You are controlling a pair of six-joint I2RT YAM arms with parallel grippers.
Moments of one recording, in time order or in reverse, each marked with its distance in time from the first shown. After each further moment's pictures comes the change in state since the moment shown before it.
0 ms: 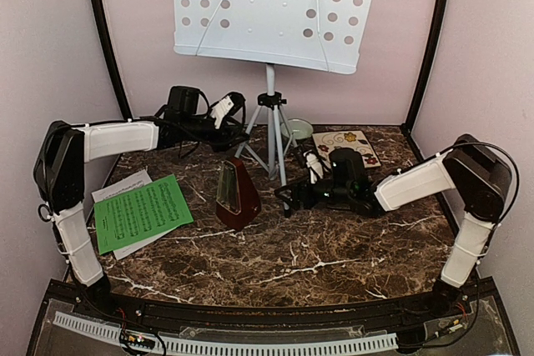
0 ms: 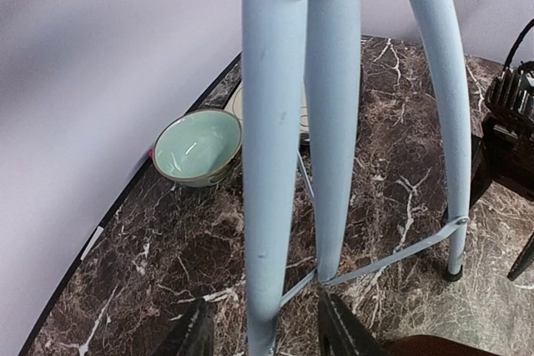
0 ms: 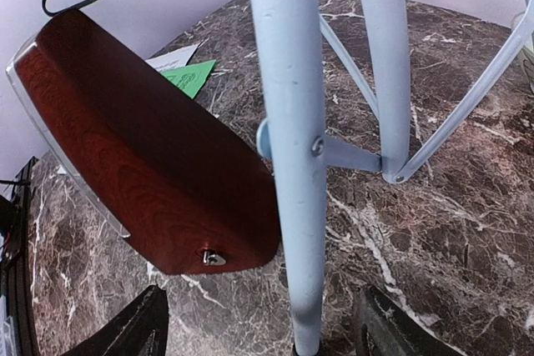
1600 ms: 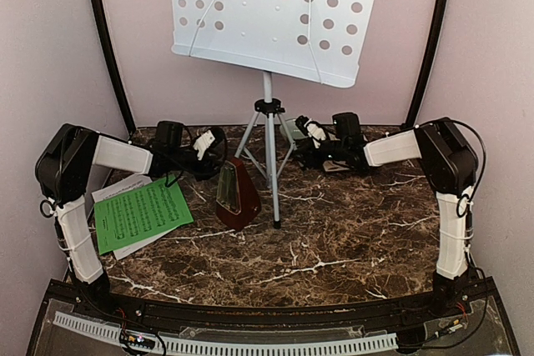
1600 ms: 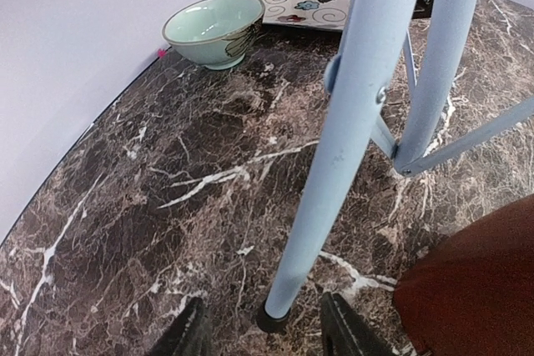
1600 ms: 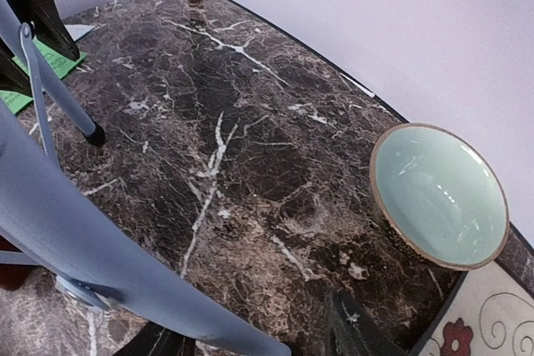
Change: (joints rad) left arm 0.123 0.058 -0.301 0.250 0.028 0.063; right arm -0.282 0.332 0.504 -0.225 -0.112 -0.536
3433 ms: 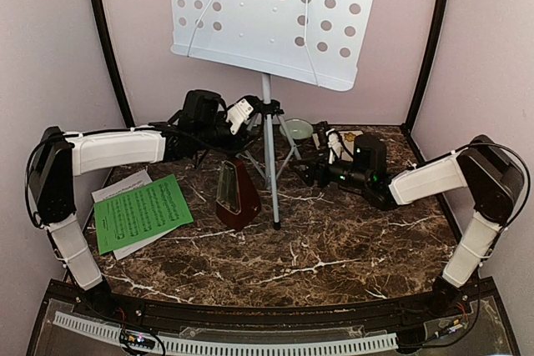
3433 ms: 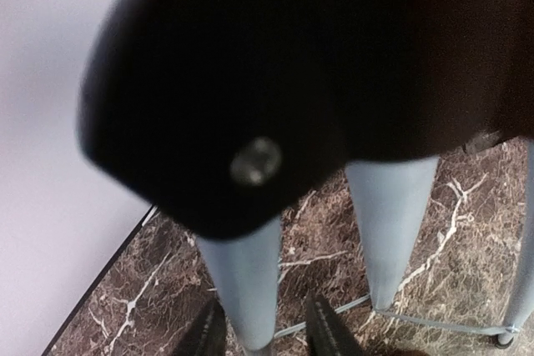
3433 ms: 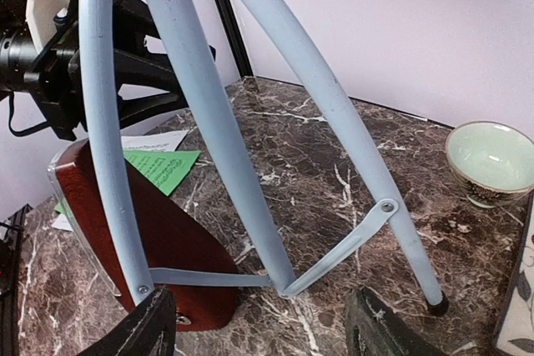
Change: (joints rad) left arm -0.320 -0.141 0.261 -0.250 -0.538 -0.103; right arm 0.171 -0.401 -0.560 0.459 0.067 0.506
